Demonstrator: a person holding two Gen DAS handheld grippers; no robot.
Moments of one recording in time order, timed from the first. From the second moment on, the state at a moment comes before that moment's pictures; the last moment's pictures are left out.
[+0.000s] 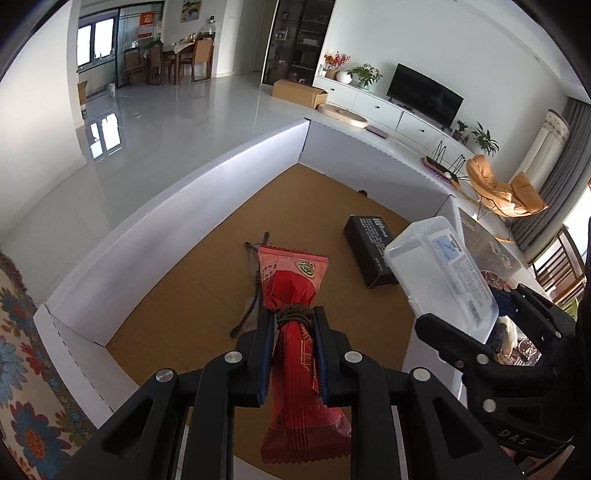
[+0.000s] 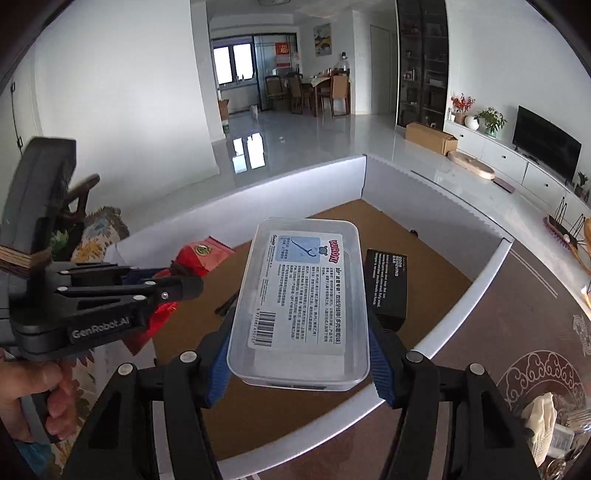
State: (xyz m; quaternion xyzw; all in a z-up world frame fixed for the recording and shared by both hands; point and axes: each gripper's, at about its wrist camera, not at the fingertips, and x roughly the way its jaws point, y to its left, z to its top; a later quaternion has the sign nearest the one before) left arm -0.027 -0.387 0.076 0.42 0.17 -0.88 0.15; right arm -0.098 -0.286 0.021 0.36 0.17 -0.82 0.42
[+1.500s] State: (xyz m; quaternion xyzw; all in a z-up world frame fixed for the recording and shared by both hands) left arm 0.006 -0.140 0.147 0.29 0.08 -0.95 -0.02; right arm -0.042 0.085 -0.016 0.32 0.07 -0.94 0.10
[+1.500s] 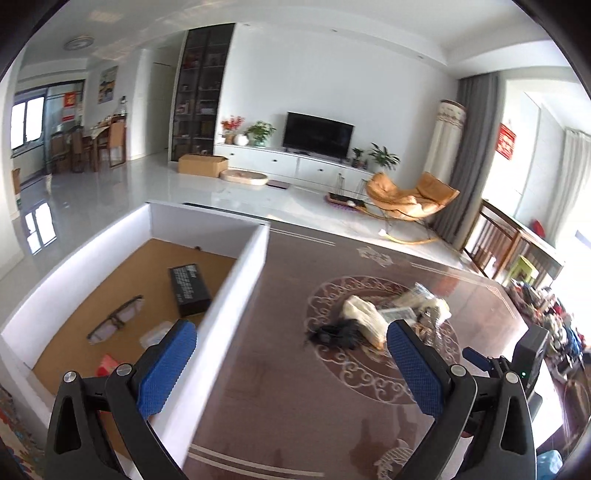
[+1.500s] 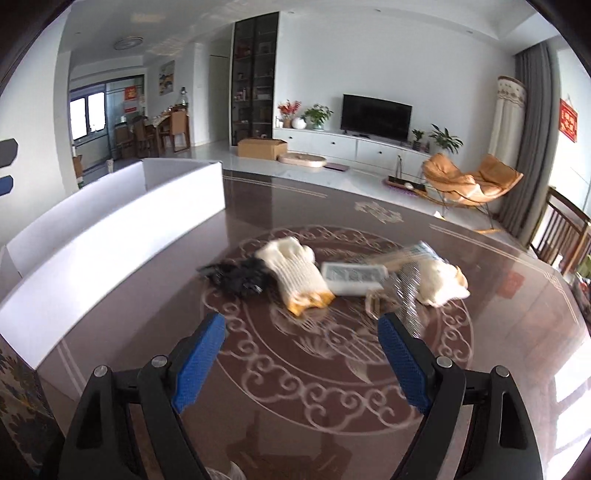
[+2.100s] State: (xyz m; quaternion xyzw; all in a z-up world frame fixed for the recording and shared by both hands) left arm -0.041 0.021 -0.021 0.44 -0.02 -0.88 -0.18; right arm -0.007 0.202 -0.071 0.40 0.00 -0.92 0.01
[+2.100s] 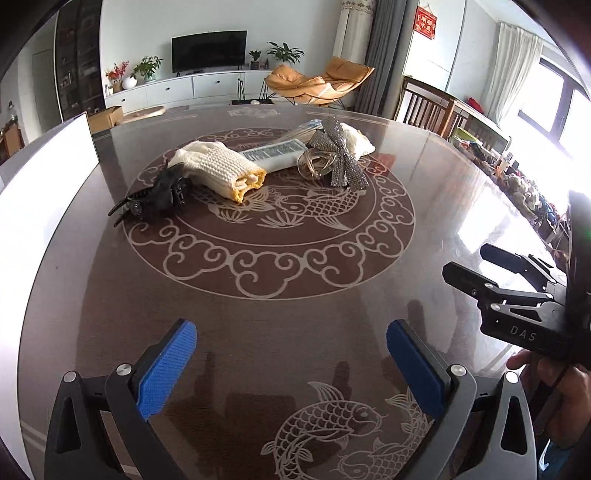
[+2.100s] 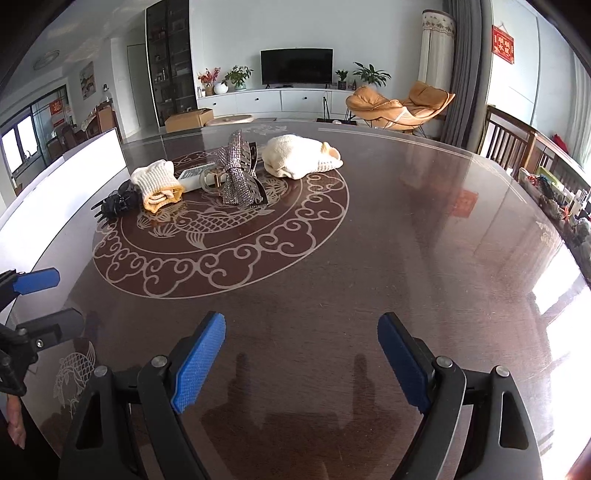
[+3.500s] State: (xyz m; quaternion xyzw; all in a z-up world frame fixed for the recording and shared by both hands) left arm -0.052 0.028 -0.036 0.46 -0.07 -0.87 -0.15; right arm -0.020 0.188 -0.092 0.44 0.00 -0.90 0.00
